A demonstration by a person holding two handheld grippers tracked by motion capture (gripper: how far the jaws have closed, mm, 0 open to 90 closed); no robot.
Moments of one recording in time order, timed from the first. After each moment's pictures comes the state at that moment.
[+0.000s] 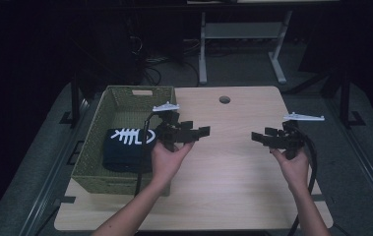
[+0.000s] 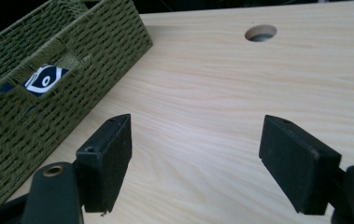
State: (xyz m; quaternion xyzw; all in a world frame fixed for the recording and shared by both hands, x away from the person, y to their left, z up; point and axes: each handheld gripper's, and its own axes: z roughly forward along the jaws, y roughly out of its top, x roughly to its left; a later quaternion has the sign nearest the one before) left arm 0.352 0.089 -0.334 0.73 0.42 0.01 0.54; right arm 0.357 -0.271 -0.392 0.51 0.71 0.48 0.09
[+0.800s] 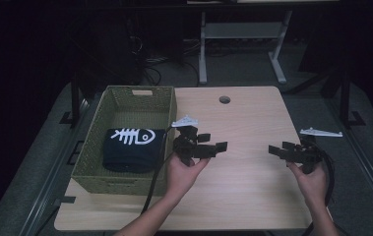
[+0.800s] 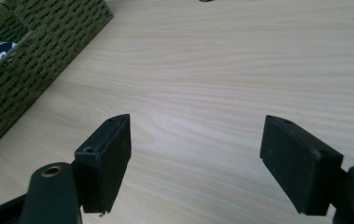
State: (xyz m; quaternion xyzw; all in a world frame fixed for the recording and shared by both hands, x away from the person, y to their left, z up) left arm 0.327 0.051 -0.363 0.74 0.38 -0.03 0.55; right arm 0.329 -0.319 -0.425 0.55 0.70 0.45 0.10
